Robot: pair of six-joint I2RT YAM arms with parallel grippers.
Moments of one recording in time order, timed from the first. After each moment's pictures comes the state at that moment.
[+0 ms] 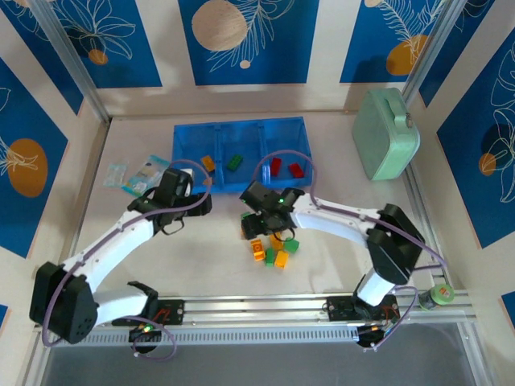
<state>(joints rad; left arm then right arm) -0.46 1.15 0.79 -0.52 -0.06 -0.44 0.95 1.67 1.18 -0.76 0.06 0.59</state>
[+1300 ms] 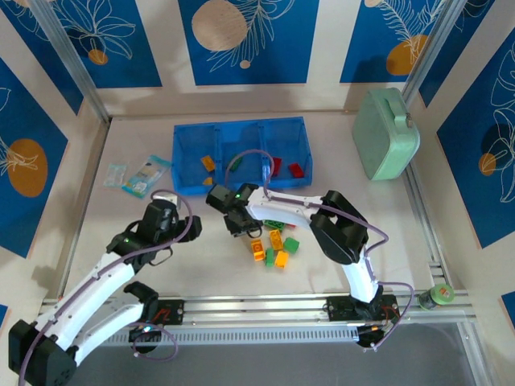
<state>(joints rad) -0.50 0.76 0.55 -0.60 -0.10 -0.53 1.02 2.02 1.58 -0.96 0.18 0.67</state>
